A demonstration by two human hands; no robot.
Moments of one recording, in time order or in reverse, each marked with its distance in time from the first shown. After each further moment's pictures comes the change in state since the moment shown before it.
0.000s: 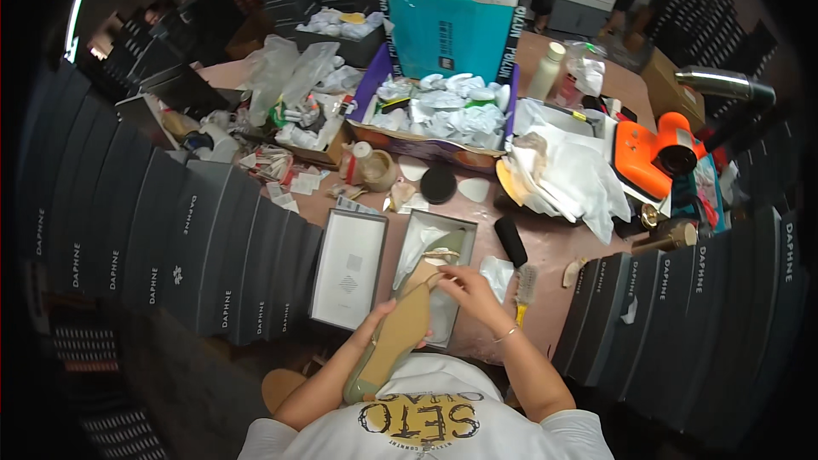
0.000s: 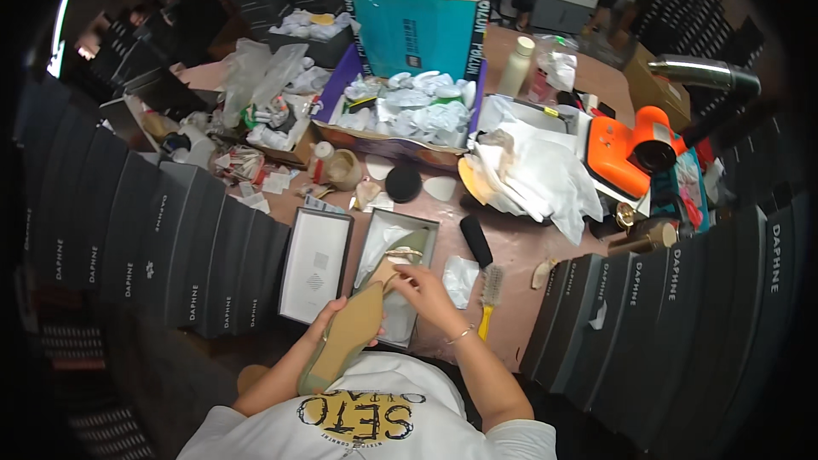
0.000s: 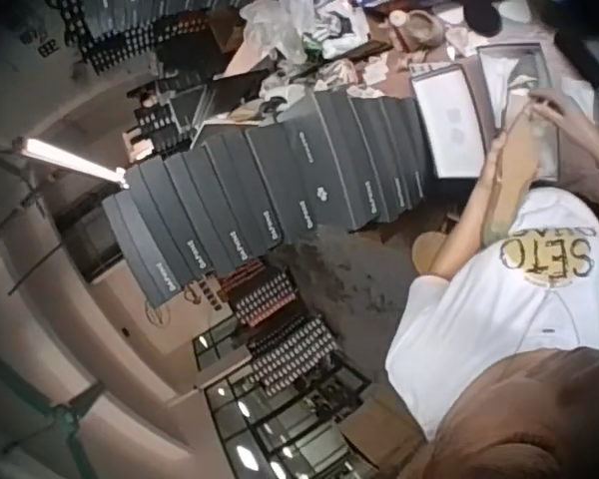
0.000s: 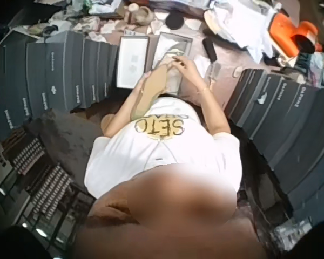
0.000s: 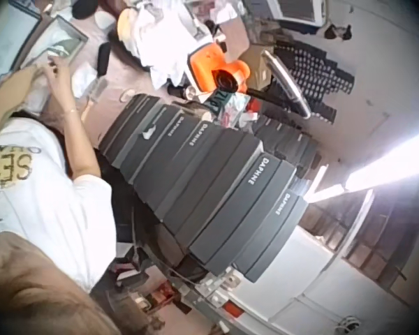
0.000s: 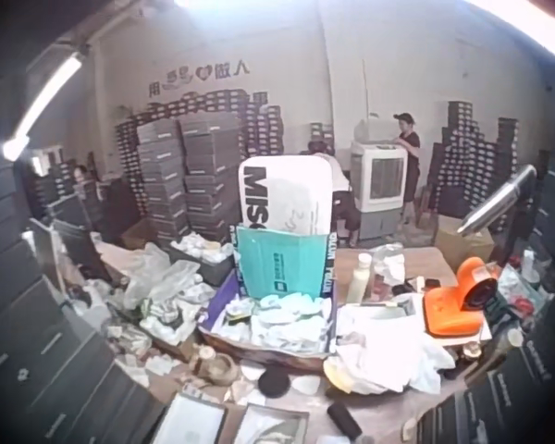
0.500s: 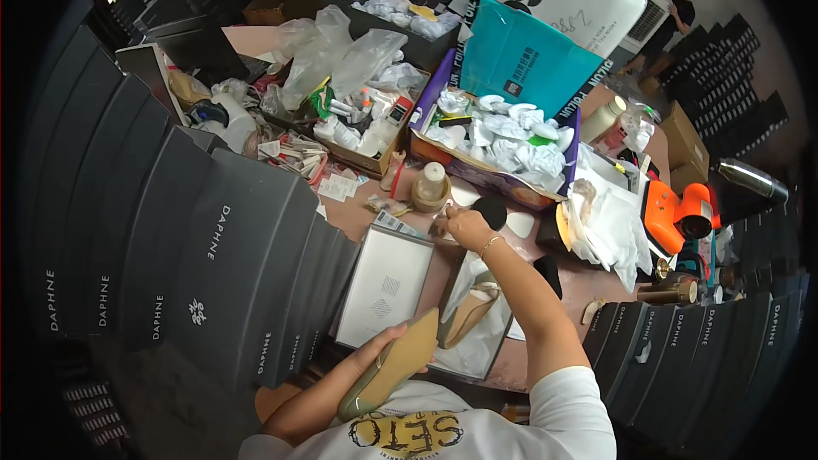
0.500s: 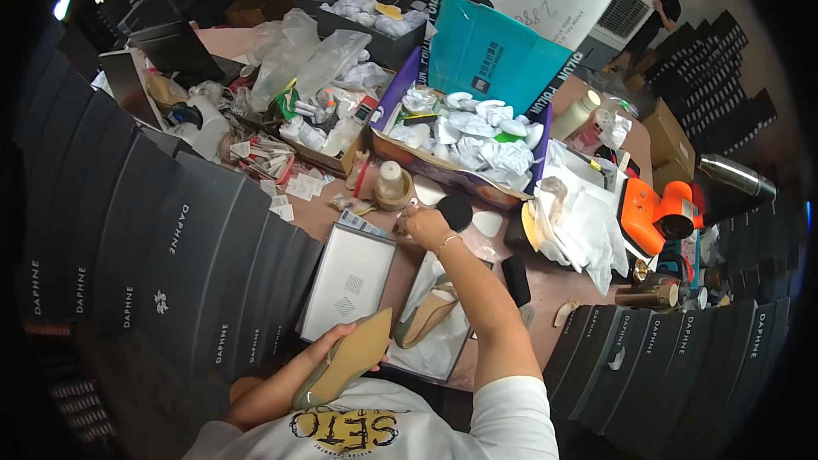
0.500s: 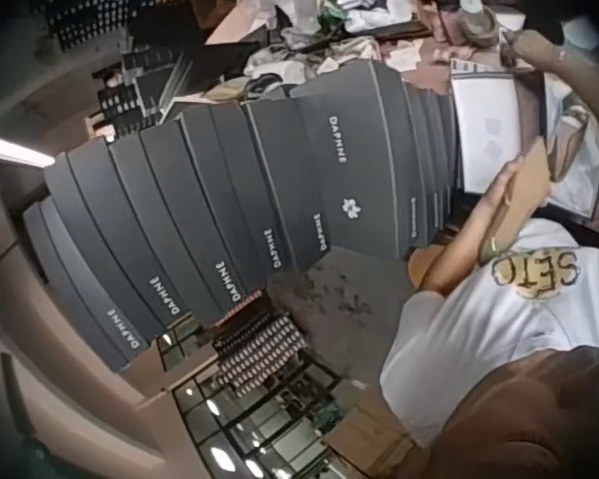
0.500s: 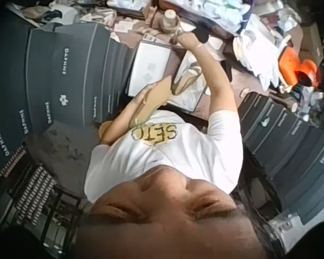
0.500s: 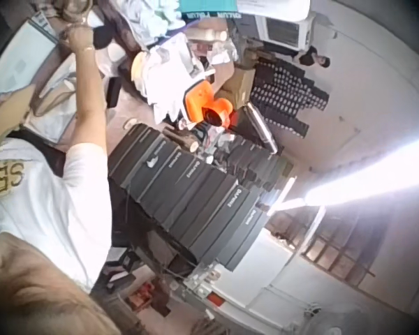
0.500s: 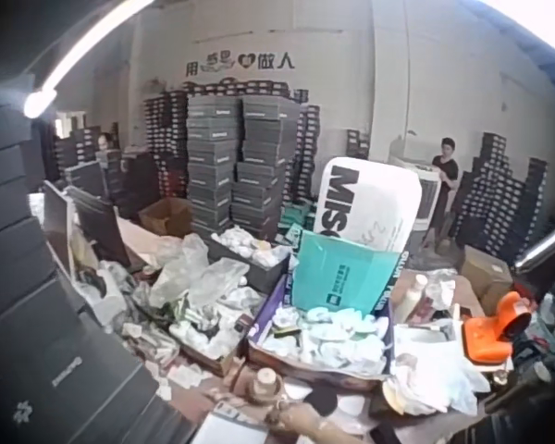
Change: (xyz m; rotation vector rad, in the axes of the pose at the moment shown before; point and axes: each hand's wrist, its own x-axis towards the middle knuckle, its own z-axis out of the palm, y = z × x) left_hand -0.034 0.059 -0.087 -0.111 -0.148 -0.087; right_hand 0.241 0.039 0.067 -1.190 -0.494 -0.344
